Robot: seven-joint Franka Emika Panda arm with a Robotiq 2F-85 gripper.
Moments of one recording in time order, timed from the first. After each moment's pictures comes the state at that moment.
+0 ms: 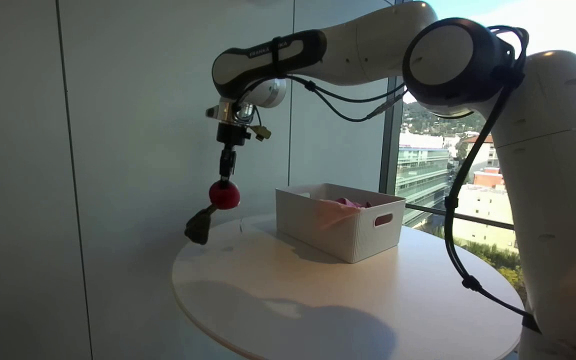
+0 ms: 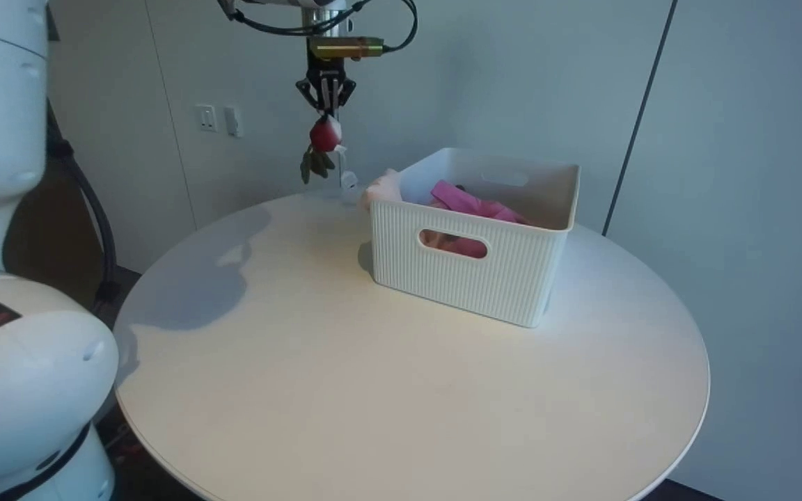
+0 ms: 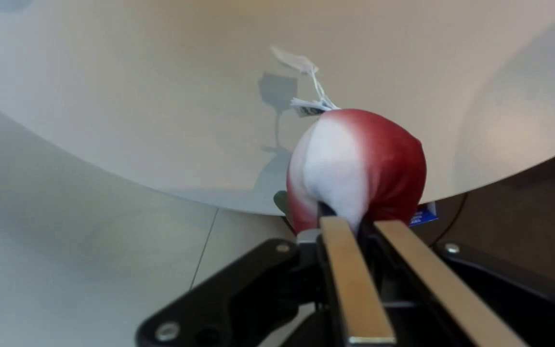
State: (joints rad) arm 0.05 0.31 0.13 -1.38 0.01 1.86 -0.79
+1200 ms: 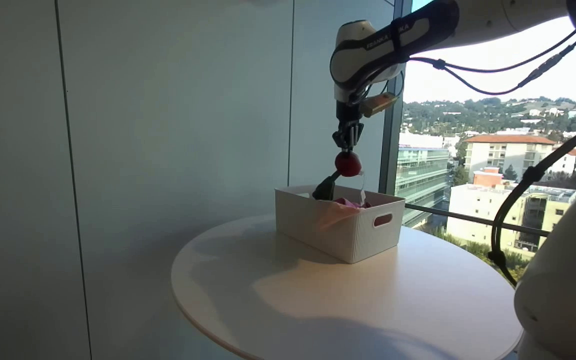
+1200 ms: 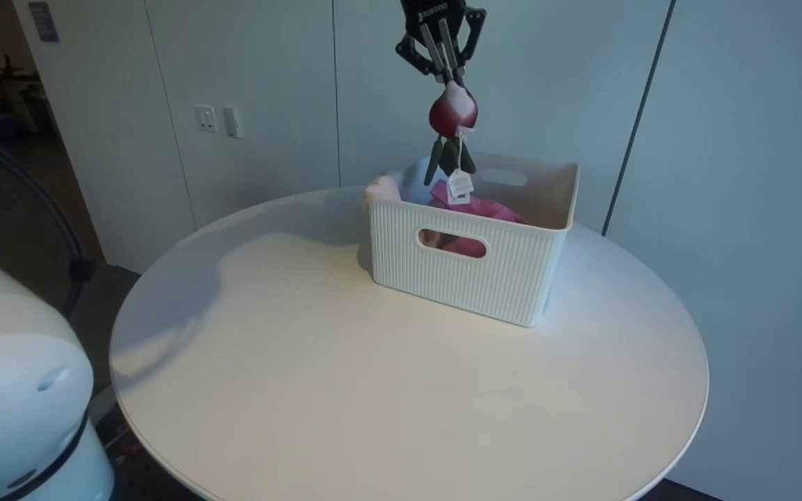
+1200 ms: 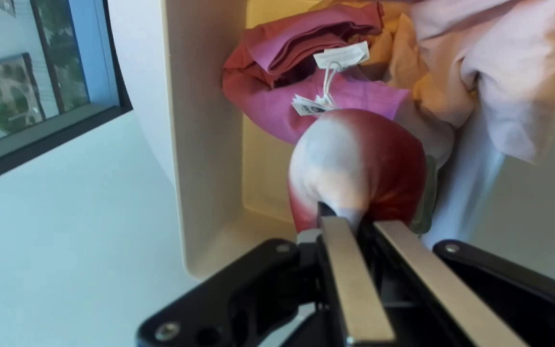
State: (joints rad) arm -0.14 -0.27 -0.11 -1.94 -0.36 1.98 -0.21
